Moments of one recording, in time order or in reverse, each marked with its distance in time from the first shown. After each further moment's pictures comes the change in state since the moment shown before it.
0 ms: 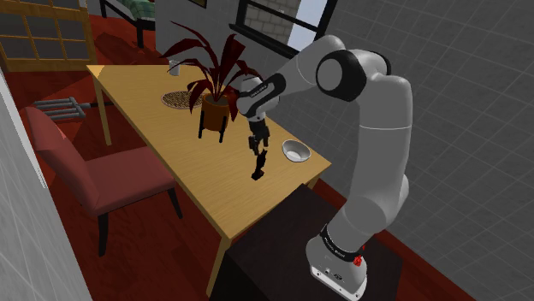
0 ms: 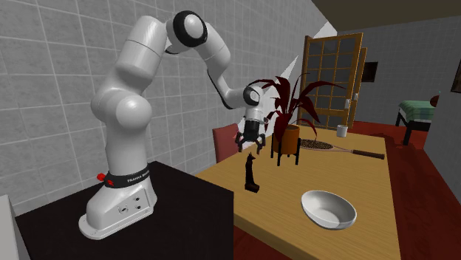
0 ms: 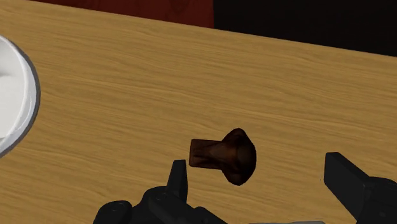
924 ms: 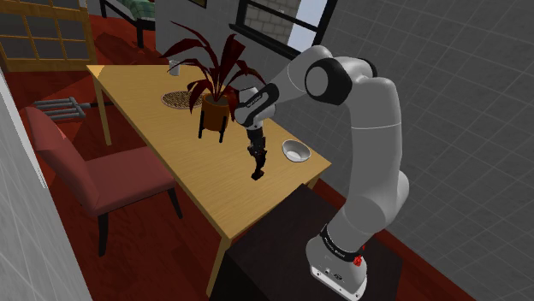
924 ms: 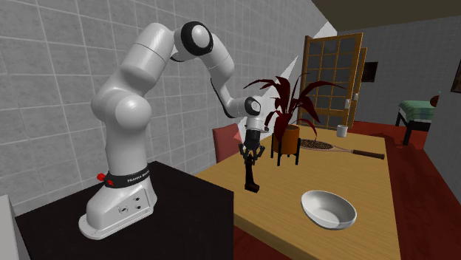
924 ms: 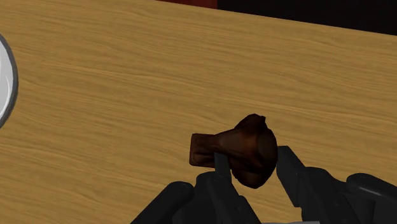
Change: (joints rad) arm -0.013 0.108 0.005 0.034 0.005 0.071 0.000
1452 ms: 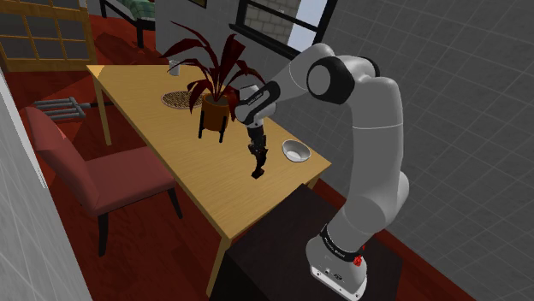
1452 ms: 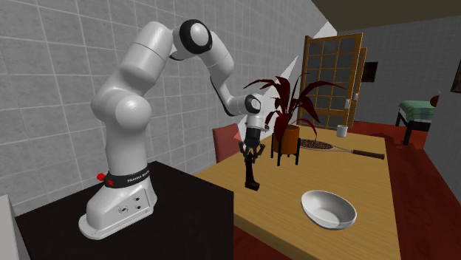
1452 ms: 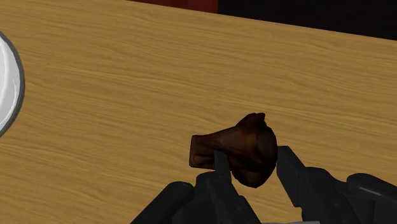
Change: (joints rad) arm 0.001 -0.020 -0.002 -0.002 -0.001 -0.019 -0.003
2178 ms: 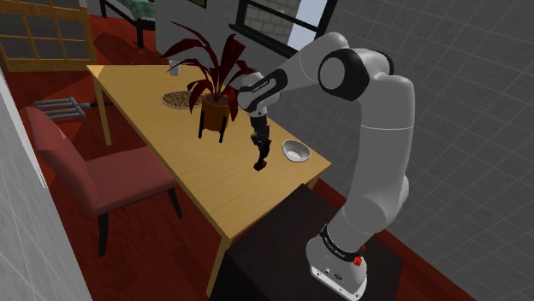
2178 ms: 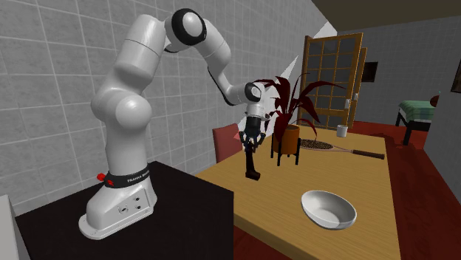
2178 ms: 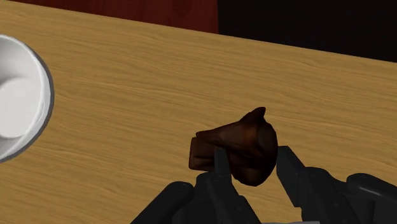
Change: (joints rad) arm 0.009 -0.108 -0.007 -0.005 -0.008 -0.102 -0.013
